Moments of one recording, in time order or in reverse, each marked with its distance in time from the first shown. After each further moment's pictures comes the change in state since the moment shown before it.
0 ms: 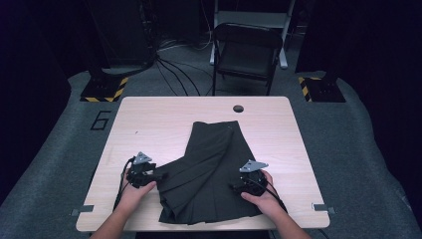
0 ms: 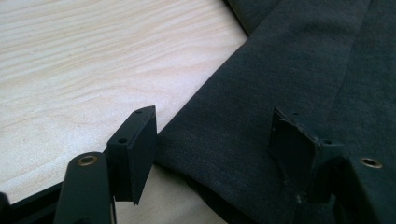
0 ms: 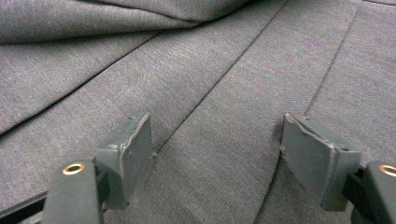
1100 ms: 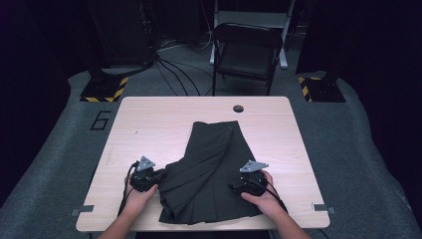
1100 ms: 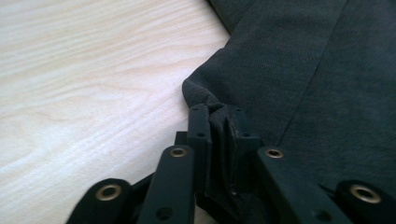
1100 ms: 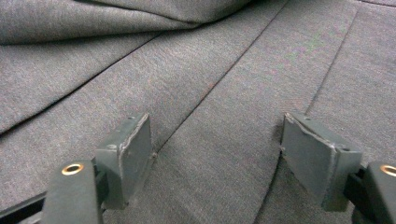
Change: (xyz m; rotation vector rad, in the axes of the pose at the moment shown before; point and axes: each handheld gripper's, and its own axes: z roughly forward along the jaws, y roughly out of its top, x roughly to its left) left arm -0.020 -0.004 -0.001 -0.022 -0.003 -0.022; right arm -0.001 -0.001 0.000 -0.014 0.002 -0.009
